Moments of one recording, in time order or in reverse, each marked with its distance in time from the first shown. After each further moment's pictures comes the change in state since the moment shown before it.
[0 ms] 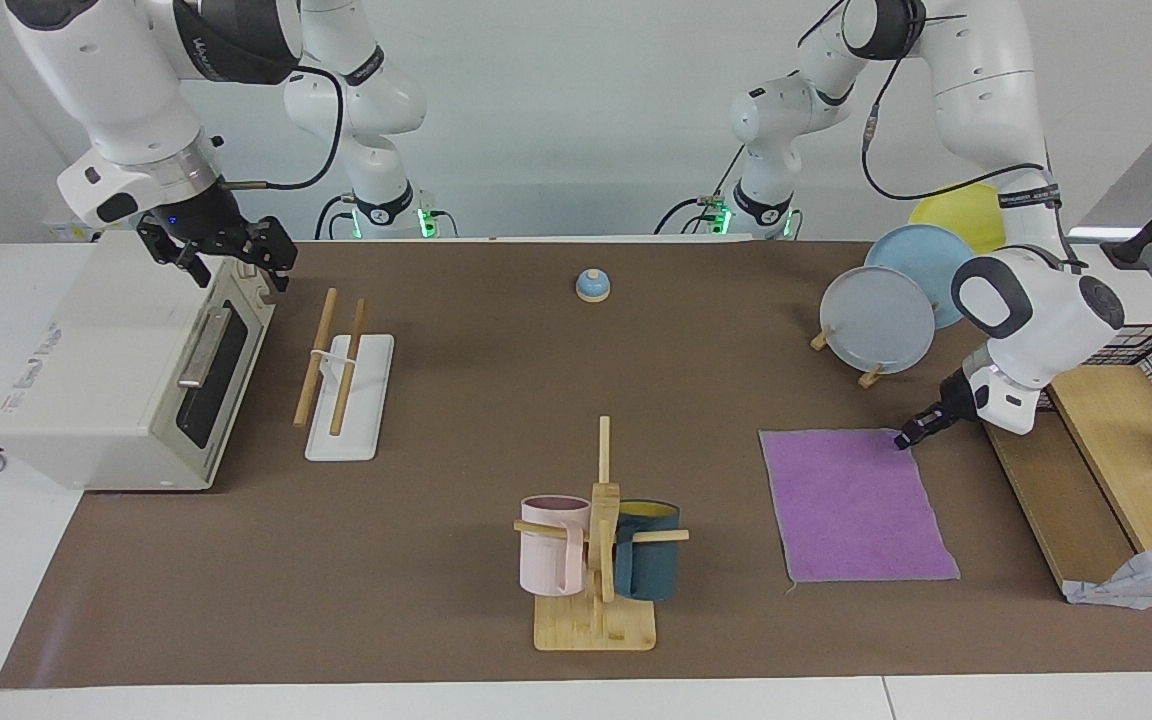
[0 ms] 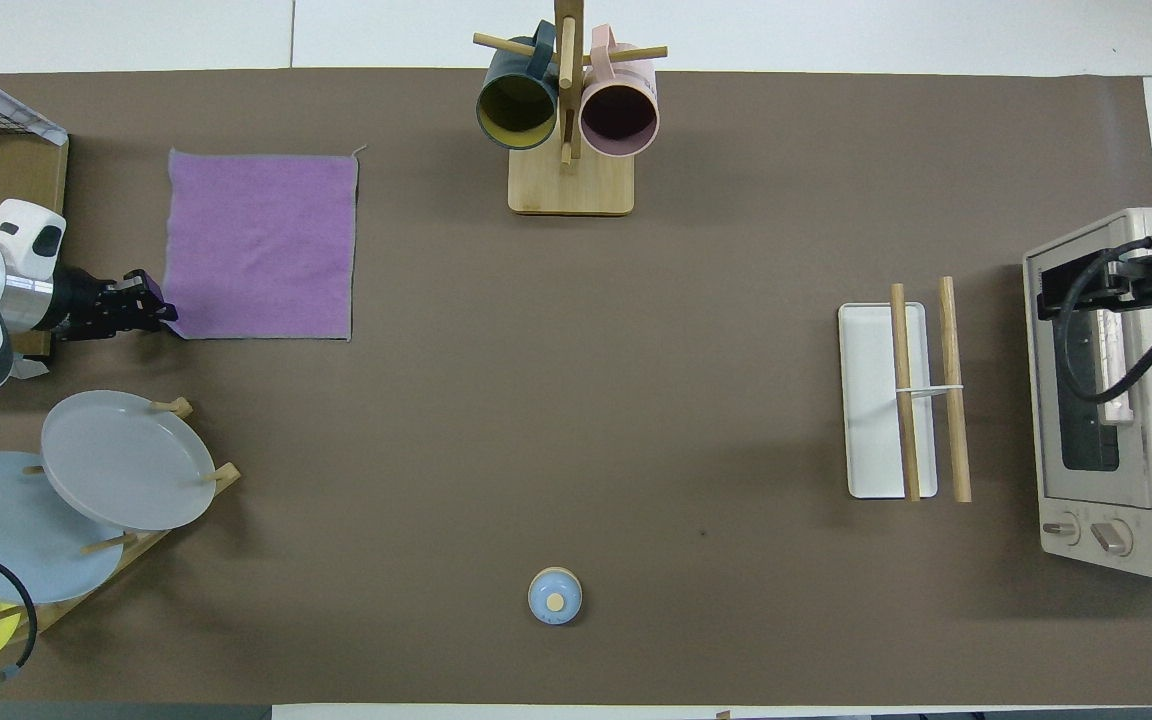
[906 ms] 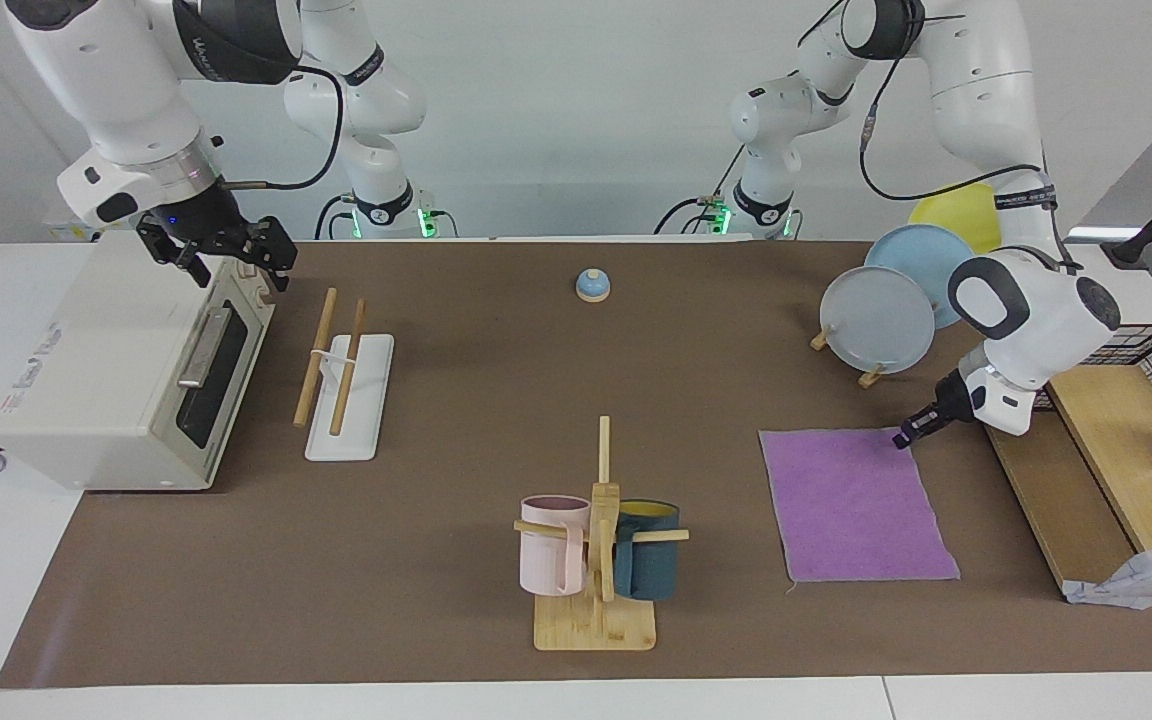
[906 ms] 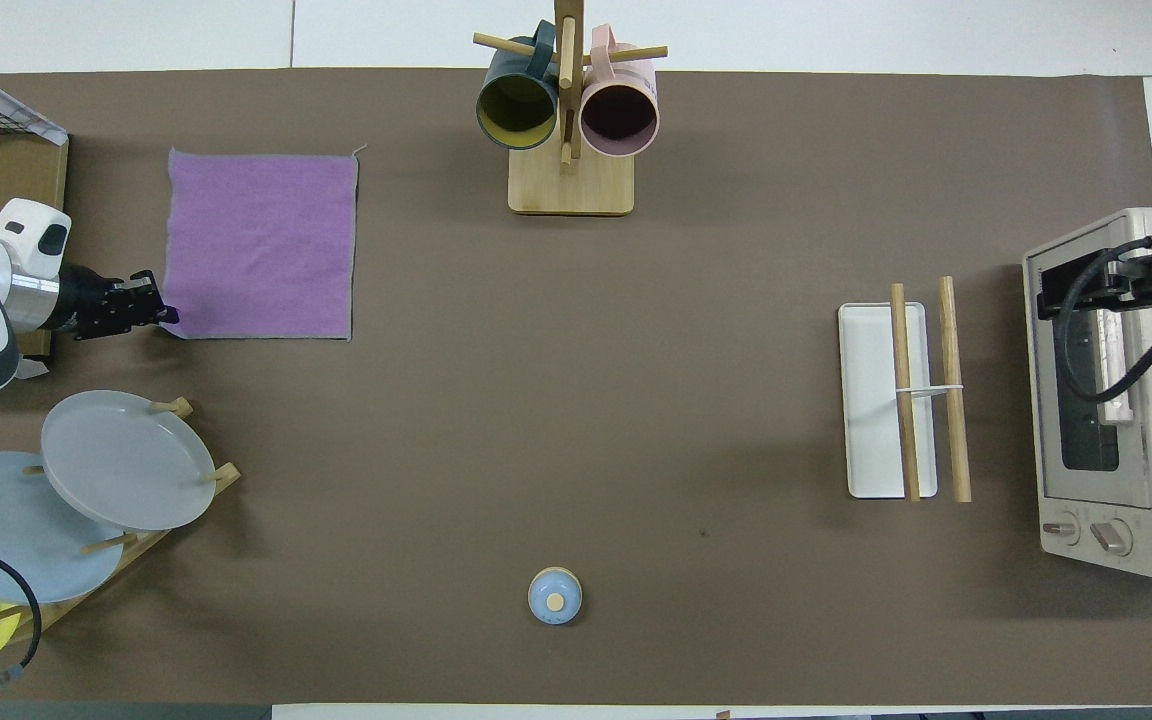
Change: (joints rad) left arm -0.002 0.001 -0.007 -0.002 -0.018 0.000 -0.005; right arm 0.000 0.000 0.000 0.000 0.000 0.000 0.000
